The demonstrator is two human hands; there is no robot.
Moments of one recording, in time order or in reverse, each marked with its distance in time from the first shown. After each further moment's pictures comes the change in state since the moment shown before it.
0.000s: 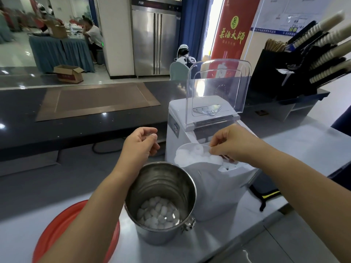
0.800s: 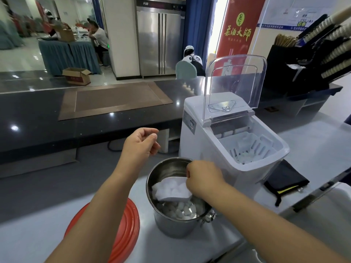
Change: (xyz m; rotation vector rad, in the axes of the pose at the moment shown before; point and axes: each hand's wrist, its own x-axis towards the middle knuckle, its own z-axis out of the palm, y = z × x) left_hand -0.014 -0.006 -0.049 -0.002 0.021 -0.008; right_hand -0.010 -0.028 0.139 -0.539 -0.031 -0.005
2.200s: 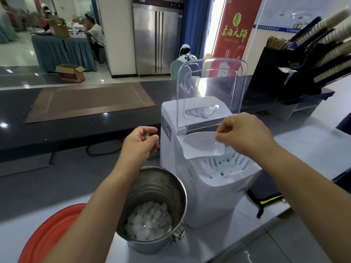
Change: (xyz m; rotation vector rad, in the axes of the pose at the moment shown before) left_hand 0.030 0.007 0.083 -0.075 0.004 -0.007; right_hand 0.028 0.128 -0.124 0.157 0.351 0.051
